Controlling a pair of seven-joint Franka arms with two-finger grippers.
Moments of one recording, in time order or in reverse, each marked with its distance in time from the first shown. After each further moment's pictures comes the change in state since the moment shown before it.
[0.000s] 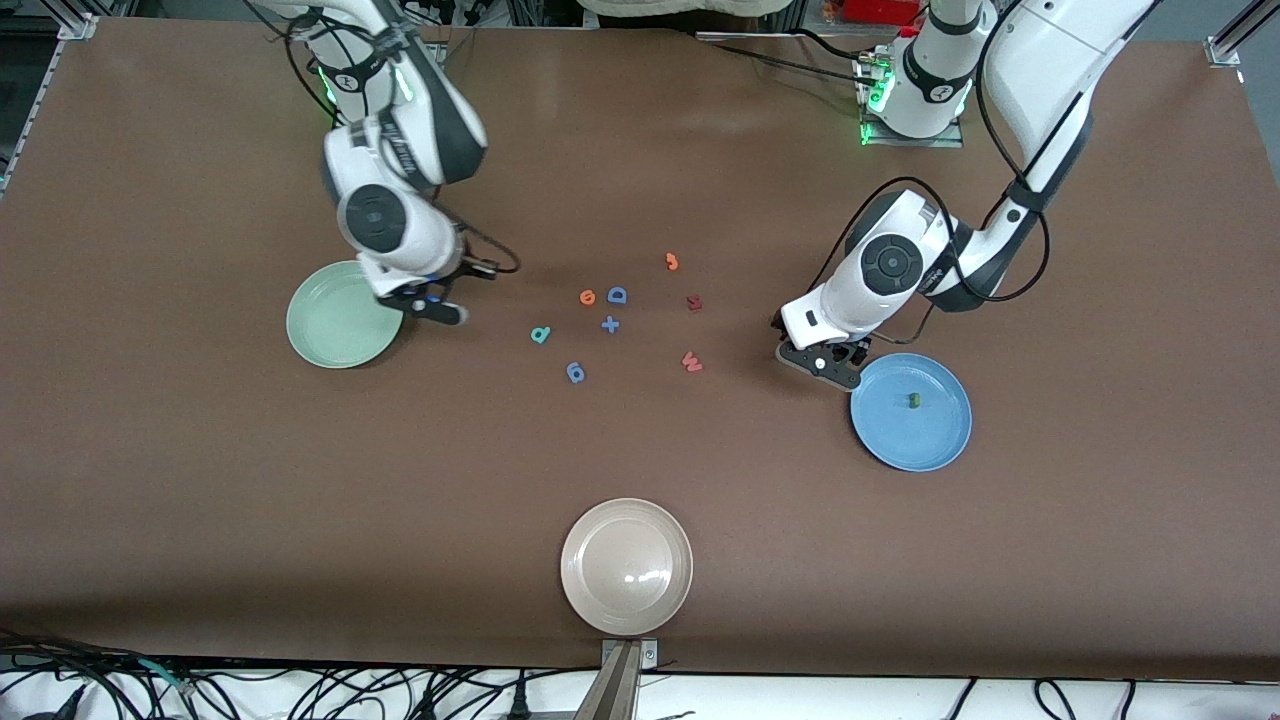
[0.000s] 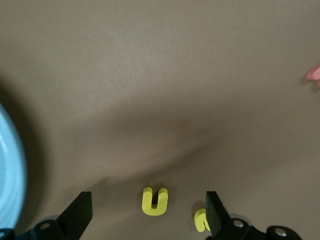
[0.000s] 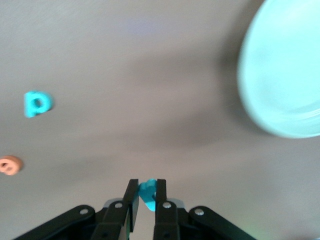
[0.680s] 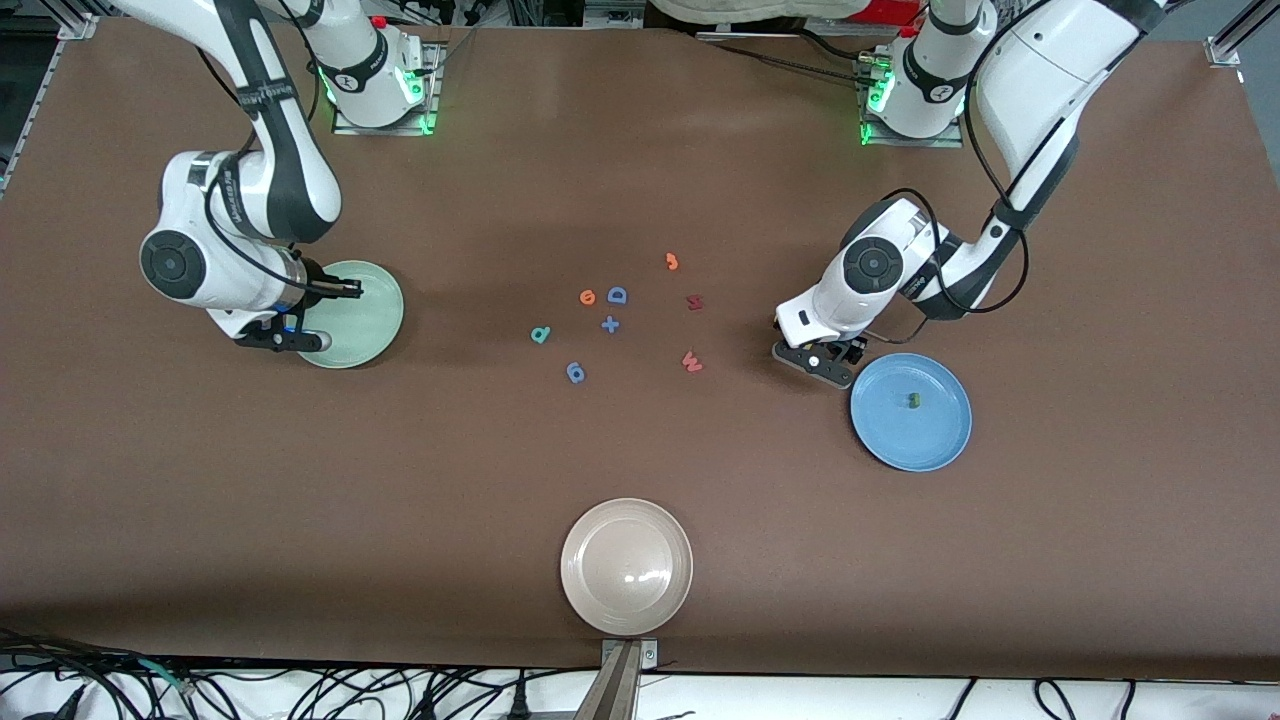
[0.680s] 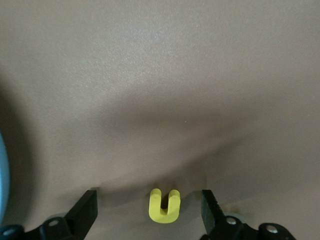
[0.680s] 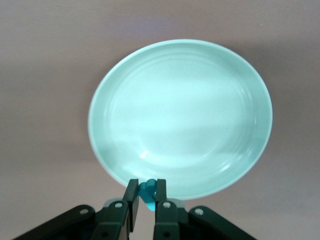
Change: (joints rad) left arm 0.002 0.047 0.002 -0.015 0.151 0.017 -0.108; right arm -0.010 0.062 -0.310 -0.036 0.000 0.035 -0.497
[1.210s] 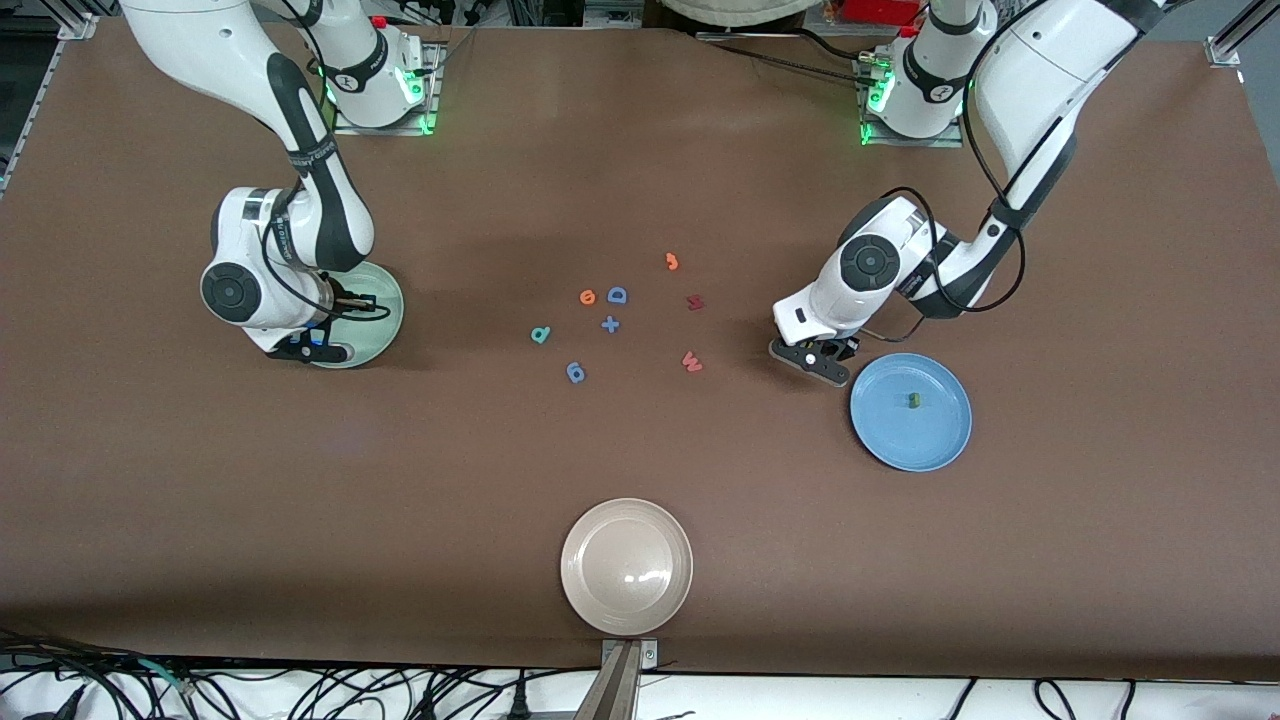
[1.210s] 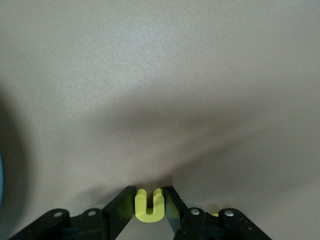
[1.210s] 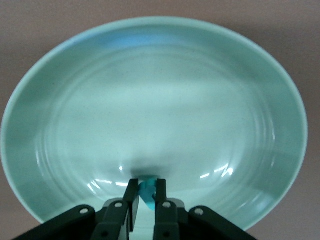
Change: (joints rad) left arm 0.003 -0.005 -0.011 -0.002 0.001 0.000 -0.003; right arm 0.001 0.141 0.003 -0.035 0.018 0.132 -0.033
